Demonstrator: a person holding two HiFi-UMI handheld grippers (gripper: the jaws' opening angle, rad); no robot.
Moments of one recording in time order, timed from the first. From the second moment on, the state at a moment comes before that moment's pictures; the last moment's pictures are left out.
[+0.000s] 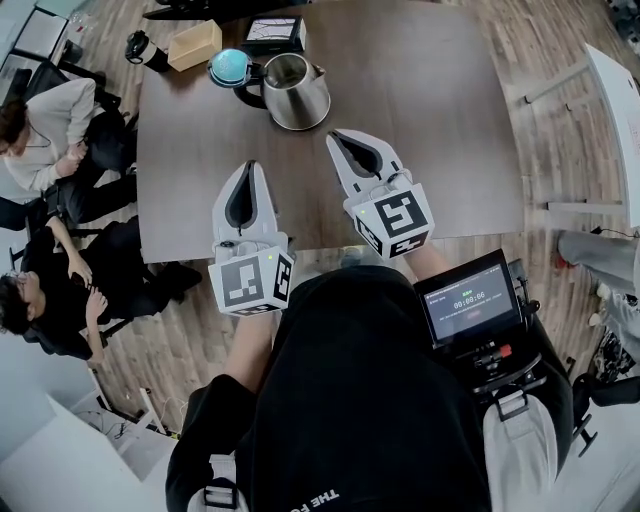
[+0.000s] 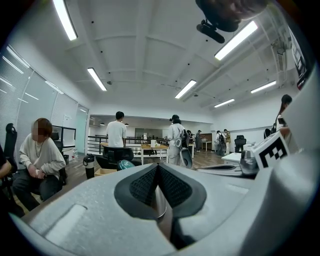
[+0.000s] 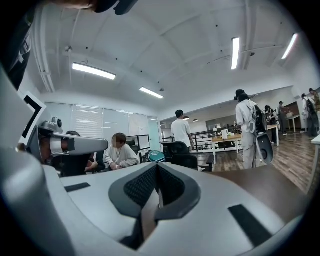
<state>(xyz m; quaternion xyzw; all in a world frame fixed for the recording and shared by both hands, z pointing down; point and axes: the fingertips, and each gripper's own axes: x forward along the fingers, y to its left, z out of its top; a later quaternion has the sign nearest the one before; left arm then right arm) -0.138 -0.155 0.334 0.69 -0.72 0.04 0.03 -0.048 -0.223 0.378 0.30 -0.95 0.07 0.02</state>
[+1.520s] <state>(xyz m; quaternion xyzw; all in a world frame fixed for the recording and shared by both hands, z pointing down) -0.287 -0.149 0.366 0.70 -0.71 0.06 0.08 -0.164 -0.241 0.379 0.29 -0.95 0.05 0.07</state>
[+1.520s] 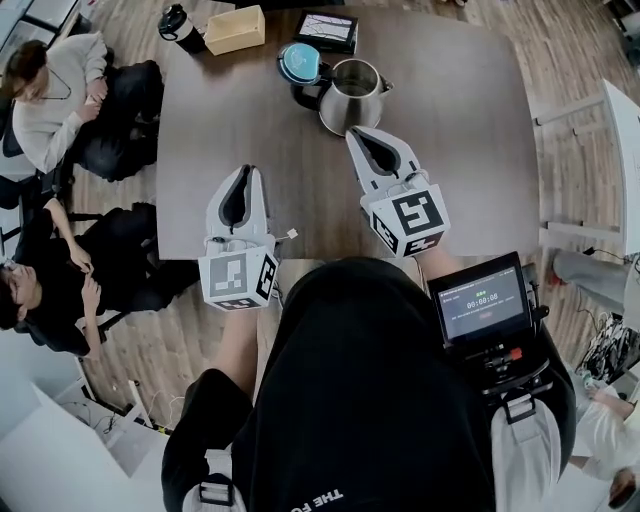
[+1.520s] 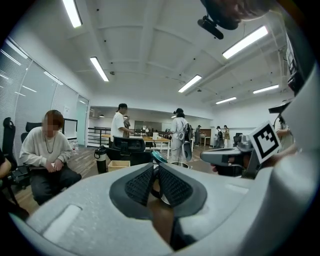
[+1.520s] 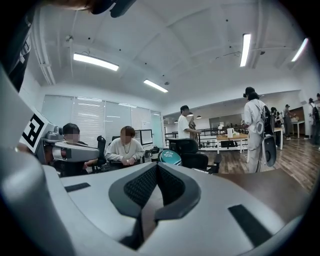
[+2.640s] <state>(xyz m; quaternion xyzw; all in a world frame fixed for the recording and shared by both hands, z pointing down) -0.343 -0.033 0.576 0.65 -0.65 0.28 0.27 -0.196 -0.228 0.394 0.27 -0.96 0.06 0.07</state>
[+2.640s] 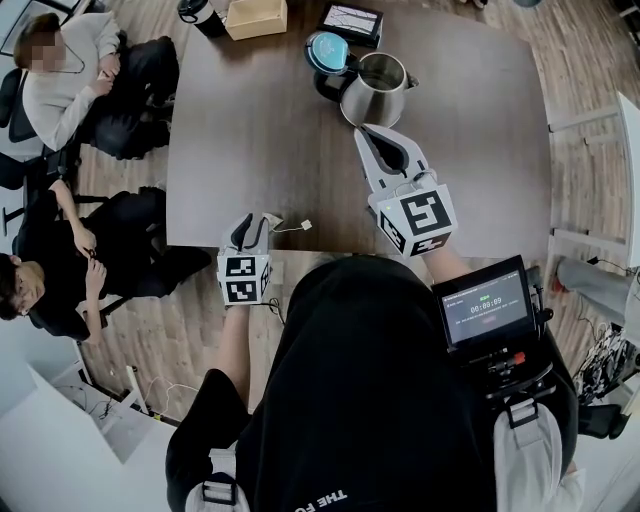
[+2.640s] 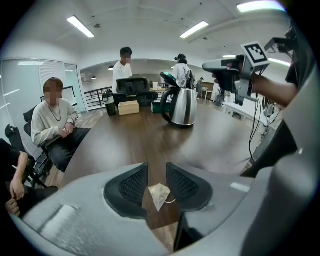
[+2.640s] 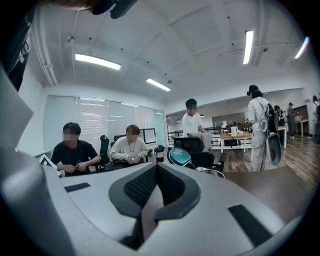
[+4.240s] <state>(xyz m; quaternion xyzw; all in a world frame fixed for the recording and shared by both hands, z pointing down) -0.337 -0.035 0.652 0.63 -0.61 0.35 0.33 -0.195 -0.236 0.396 0.29 -0.95 0.05 0.09</state>
